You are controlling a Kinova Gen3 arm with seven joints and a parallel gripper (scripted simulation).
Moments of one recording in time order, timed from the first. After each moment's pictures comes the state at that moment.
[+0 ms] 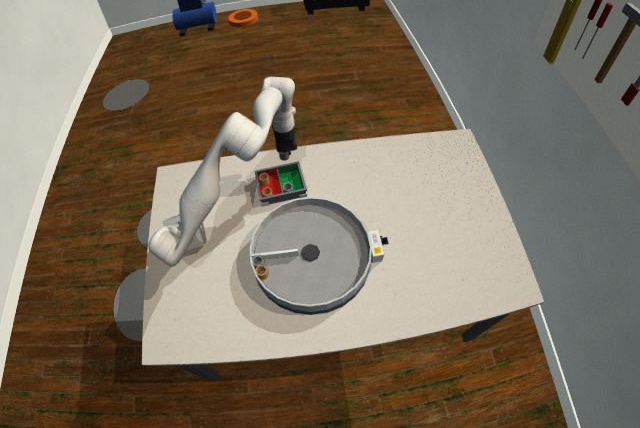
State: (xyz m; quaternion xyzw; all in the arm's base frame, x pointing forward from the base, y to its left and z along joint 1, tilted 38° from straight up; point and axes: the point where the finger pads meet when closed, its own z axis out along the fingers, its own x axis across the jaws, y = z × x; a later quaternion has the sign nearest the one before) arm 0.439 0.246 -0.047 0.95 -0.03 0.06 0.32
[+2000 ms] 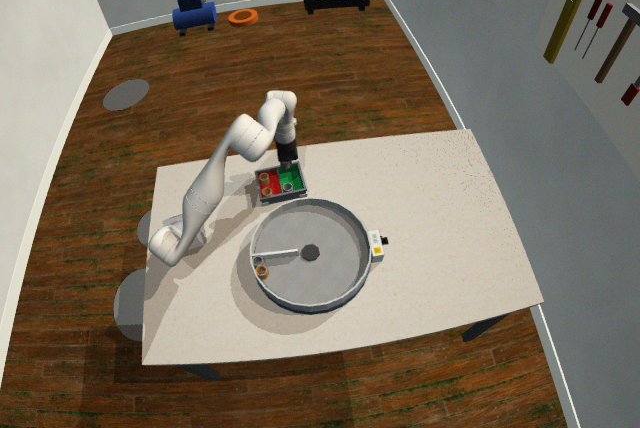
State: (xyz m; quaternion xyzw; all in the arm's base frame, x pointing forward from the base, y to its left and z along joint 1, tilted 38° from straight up) arm 0.443 0.213 -0.096 0.95 -0.03 0.05 0.31
